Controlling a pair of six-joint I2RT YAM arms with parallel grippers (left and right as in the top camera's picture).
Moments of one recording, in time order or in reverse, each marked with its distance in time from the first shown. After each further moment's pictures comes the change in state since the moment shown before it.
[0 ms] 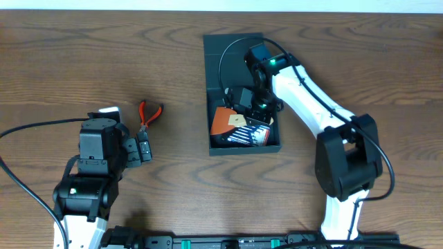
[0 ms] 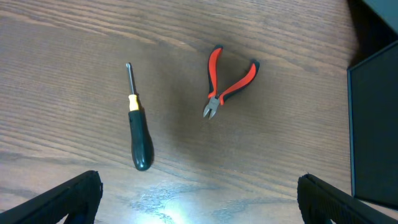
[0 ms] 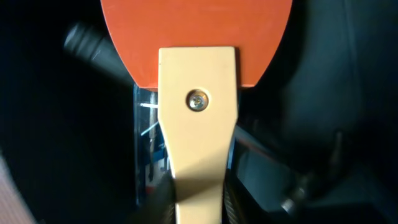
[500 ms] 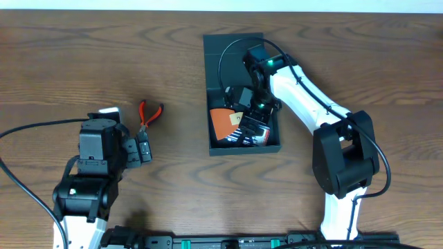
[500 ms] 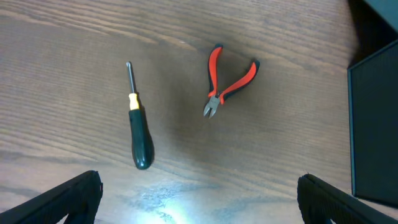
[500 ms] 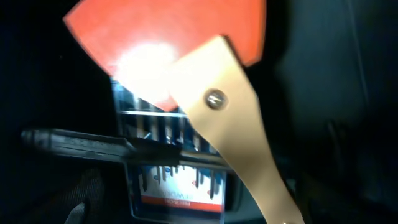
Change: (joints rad) left arm 0.000 -0.003 0.007 -0.021 0.000 0.000; right arm -0.002 0.022 0.009 0.014 0.035 0.109
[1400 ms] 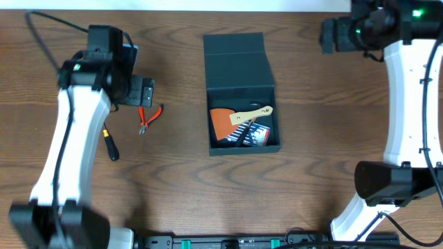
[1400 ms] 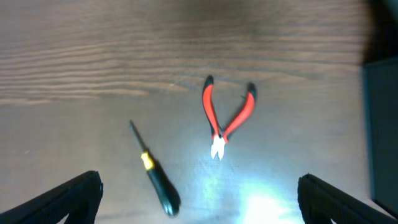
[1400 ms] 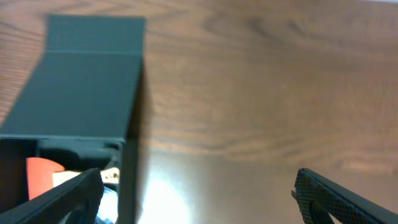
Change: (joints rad) left arm 0.034 0.776 0.706 -0.237 0.043 0.298; right arm -0.443 -0.159 0.645 -0.269 0.145 0.716
